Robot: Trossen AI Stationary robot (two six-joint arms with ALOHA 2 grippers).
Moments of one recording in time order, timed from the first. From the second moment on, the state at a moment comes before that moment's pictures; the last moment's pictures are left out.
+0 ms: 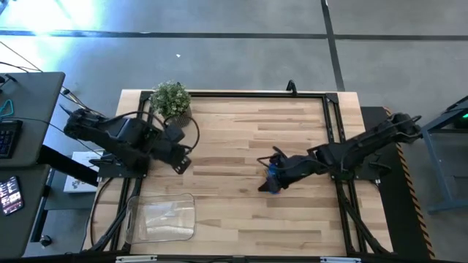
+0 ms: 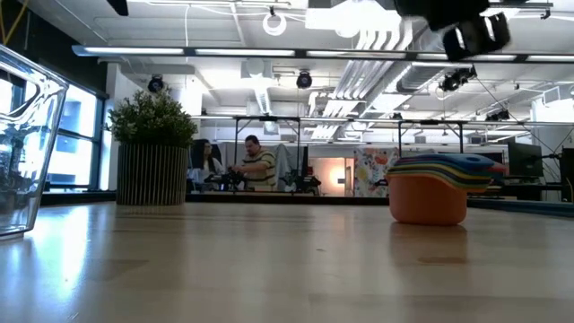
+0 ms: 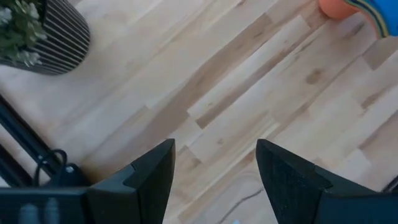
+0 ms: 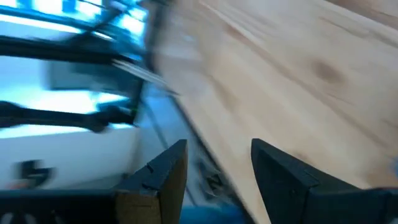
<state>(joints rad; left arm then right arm) -0.31 1.36 1.57 -1.55 -0.32 -1.14 0.35 1.29 0.91 -0.18 0.00 1.37</state>
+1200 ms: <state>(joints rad) 0.28 1.36 1.57 -1.38 -0.27 -0.83 0.18 1.18 0.92 0.30 -0.05 0.86</state>
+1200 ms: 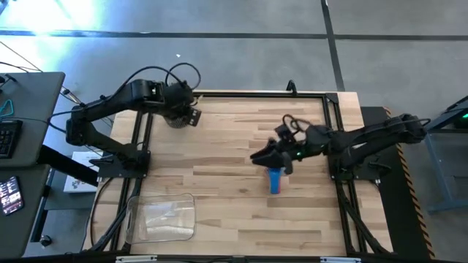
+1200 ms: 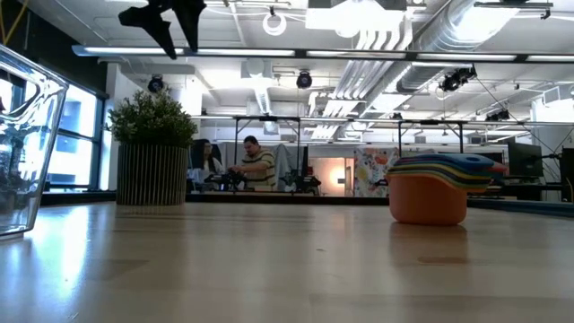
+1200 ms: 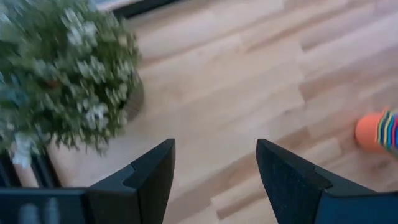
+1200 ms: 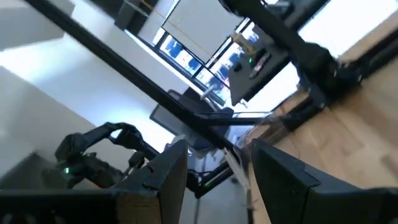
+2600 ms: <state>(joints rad) 0.36 1.36 1.57 -1.33 -0.32 -0.83 0.31 1.62 1.55 -1.22 0.18 1.60</state>
